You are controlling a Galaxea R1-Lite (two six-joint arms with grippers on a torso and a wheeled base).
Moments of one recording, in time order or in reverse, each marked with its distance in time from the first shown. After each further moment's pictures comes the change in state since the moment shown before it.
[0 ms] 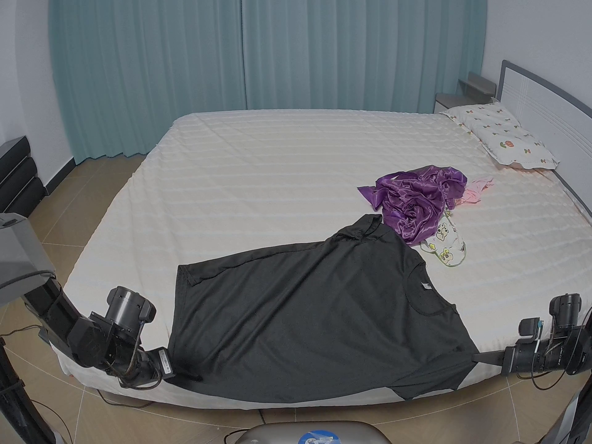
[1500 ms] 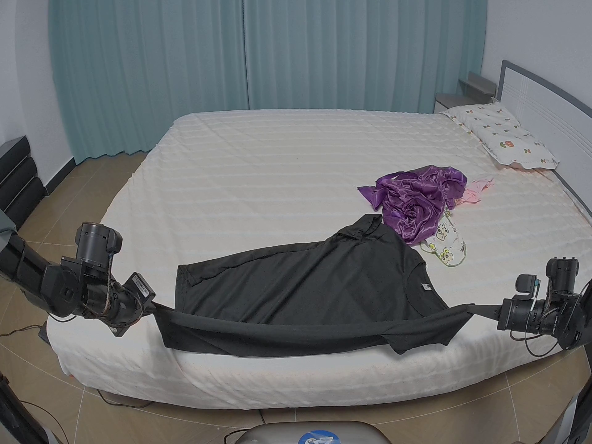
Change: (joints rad) left arm 0.150 -0.117 -0.214 0.065 -0.095 -0.227; right arm 0.065 -0.016 -0.212 -0.040 0.029 0.214
